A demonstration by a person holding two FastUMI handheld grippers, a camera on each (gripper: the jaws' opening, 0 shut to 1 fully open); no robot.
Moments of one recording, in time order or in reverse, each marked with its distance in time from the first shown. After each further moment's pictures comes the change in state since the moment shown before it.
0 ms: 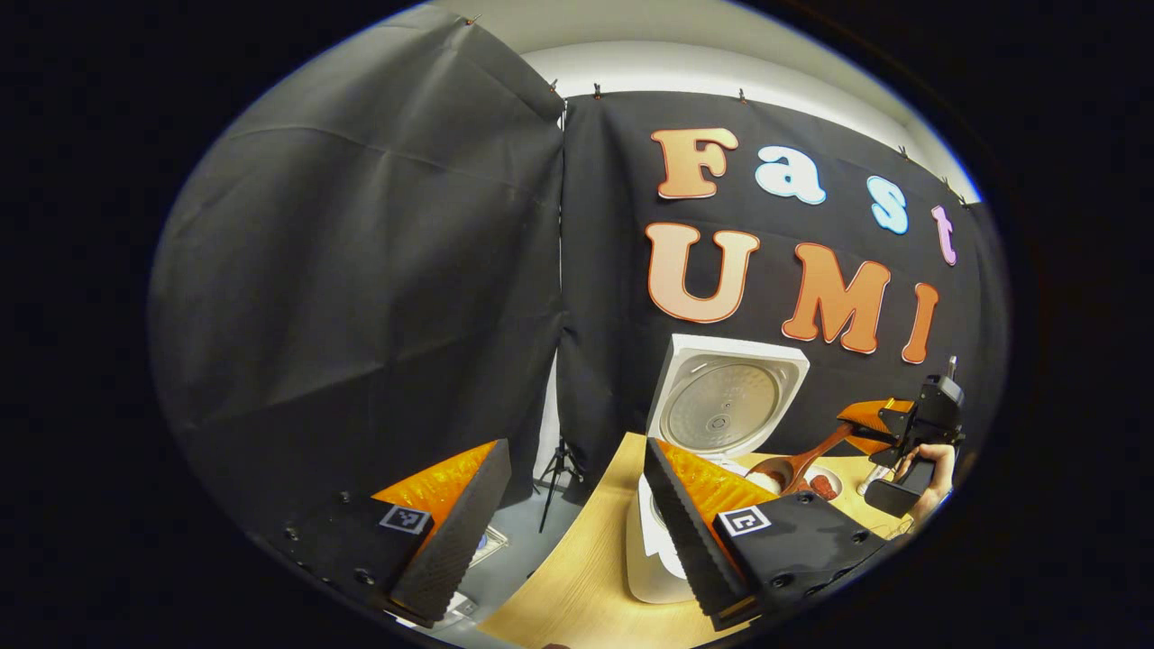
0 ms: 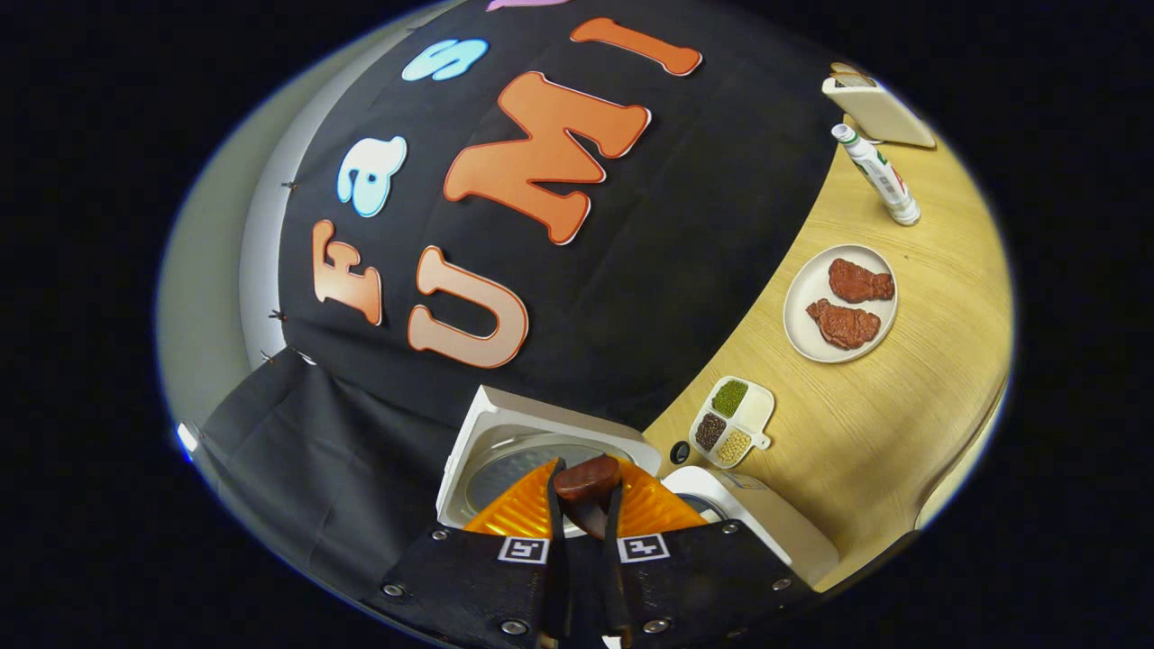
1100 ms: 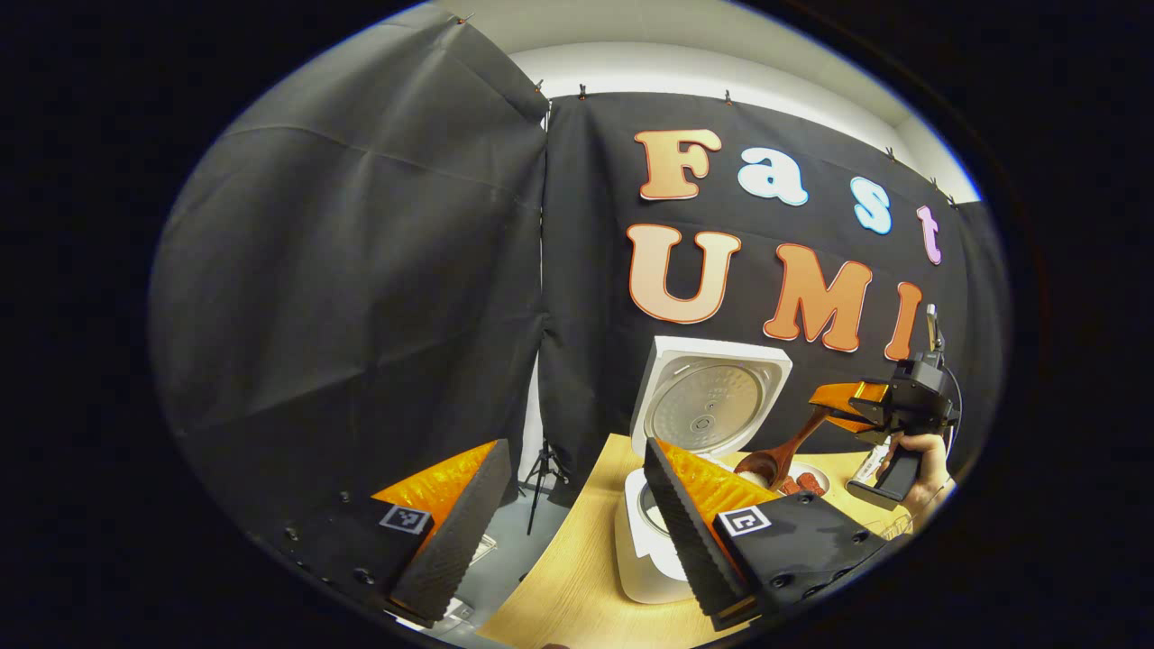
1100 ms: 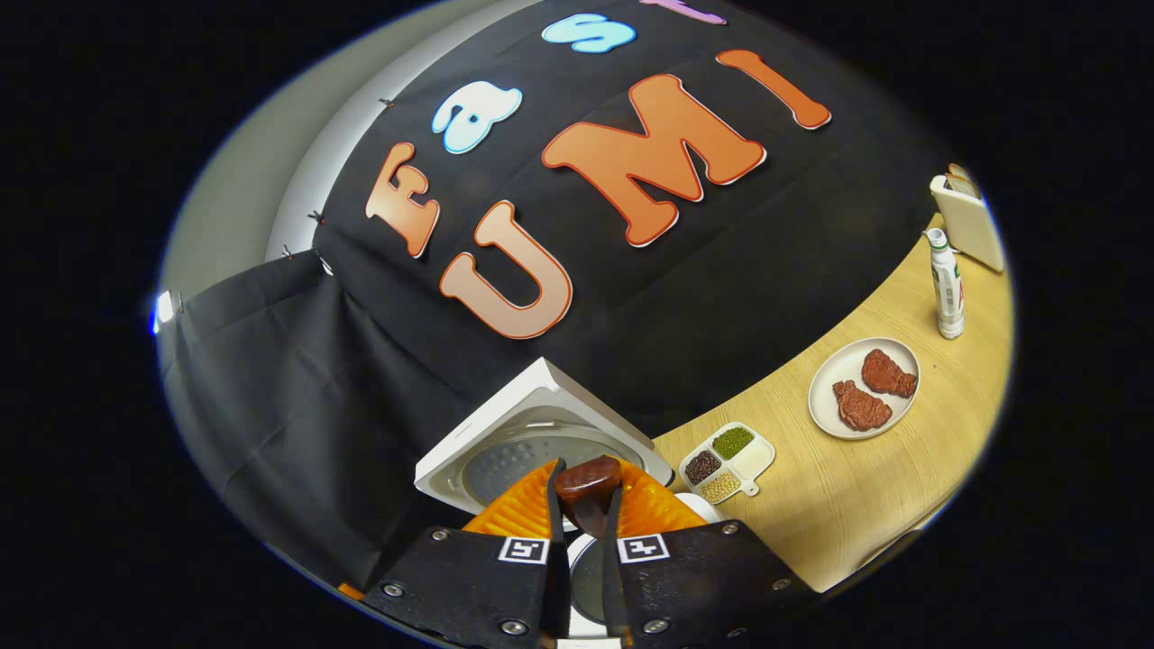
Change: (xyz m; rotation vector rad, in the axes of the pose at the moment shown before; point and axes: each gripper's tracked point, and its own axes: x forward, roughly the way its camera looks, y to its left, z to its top) left arm 0.004 -0.012 0.003 0.016 -0.005 -0.077; right arm 0.010 0.039 -0.010 -0.377 -0.028 0.032
